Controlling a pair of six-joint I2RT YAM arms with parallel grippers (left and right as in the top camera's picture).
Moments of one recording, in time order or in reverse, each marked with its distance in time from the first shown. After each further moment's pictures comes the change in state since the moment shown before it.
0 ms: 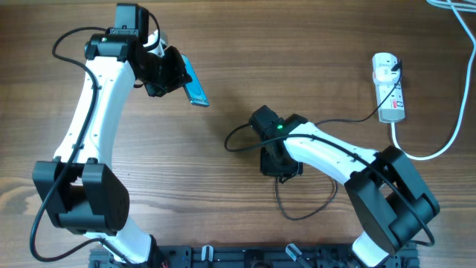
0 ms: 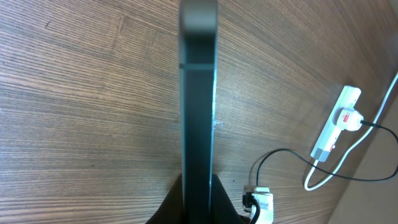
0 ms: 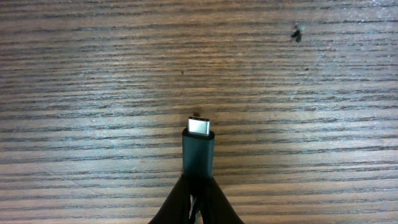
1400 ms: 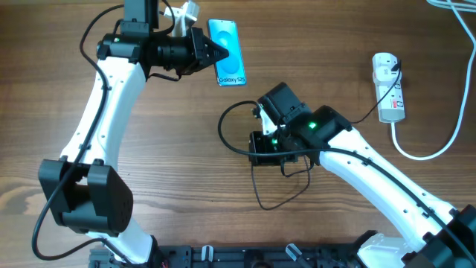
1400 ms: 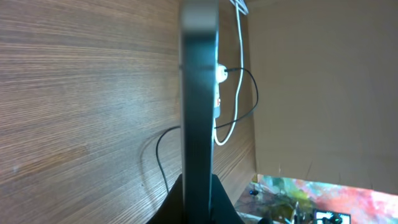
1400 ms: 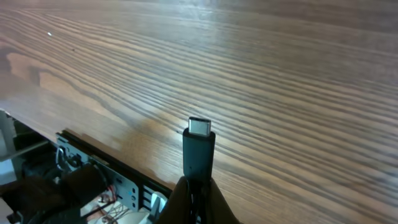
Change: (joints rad) left arm -0.060 0.000 0.000 0.314 0.475 0.082; right arm 0.000 -0.315 0.177 -0.100 -0.321 -0.136
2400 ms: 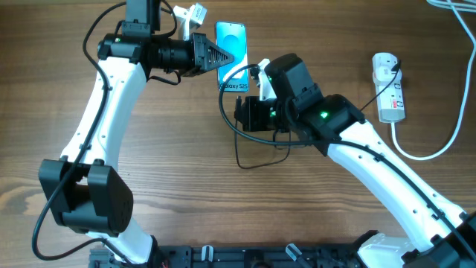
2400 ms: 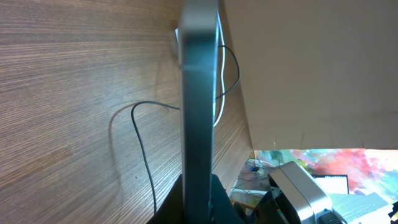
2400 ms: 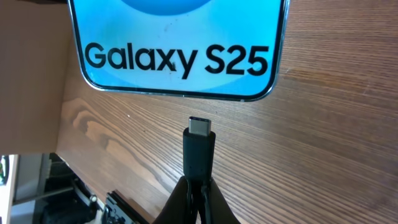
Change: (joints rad) left arm -0.003 0.000 0.000 -0.045 0.107 0.149; right arm -0.053 0.000 0.101 0.265 0.014 0.020
